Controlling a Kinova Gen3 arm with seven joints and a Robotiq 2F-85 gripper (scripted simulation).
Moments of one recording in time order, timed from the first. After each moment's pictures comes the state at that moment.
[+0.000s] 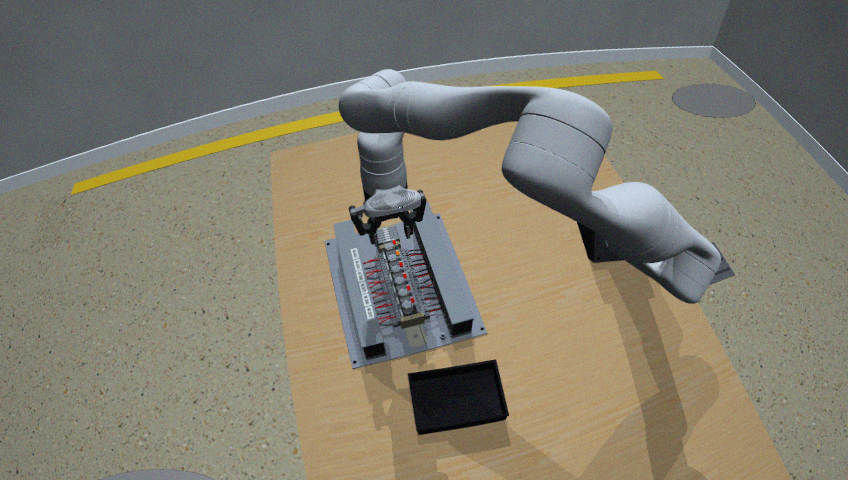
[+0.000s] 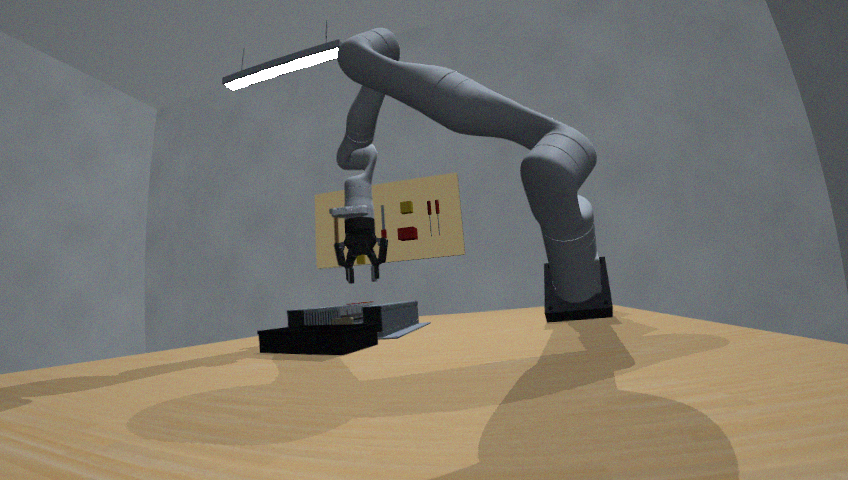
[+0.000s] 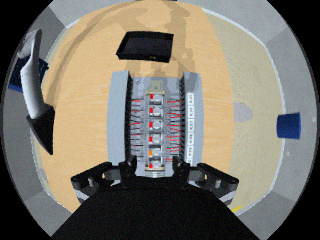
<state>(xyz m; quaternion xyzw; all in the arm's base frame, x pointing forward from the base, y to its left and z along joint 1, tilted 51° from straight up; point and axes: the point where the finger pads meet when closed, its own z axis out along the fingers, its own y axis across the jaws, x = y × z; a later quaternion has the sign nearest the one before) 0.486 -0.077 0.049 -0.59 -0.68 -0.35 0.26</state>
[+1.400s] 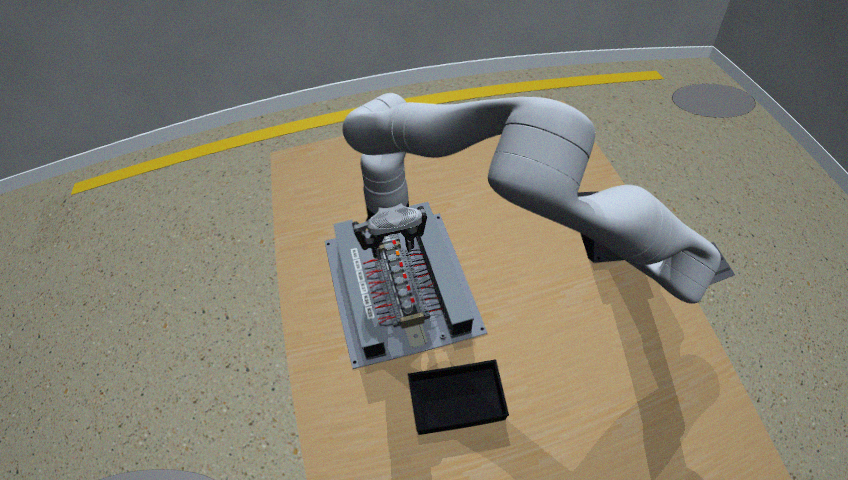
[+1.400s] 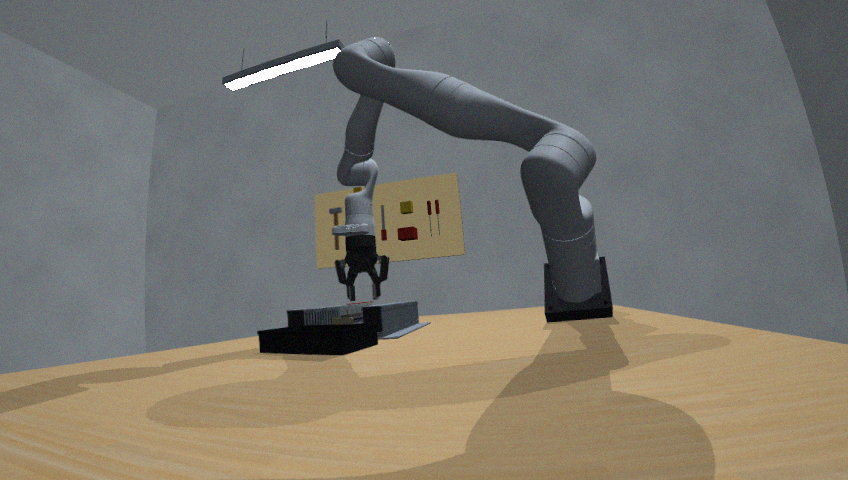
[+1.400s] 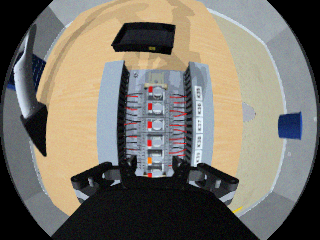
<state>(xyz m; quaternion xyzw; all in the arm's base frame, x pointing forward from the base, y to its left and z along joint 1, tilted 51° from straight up) 0.489 -0.043 0.022 -0.59 -0.68 -0.35 0.26</state>
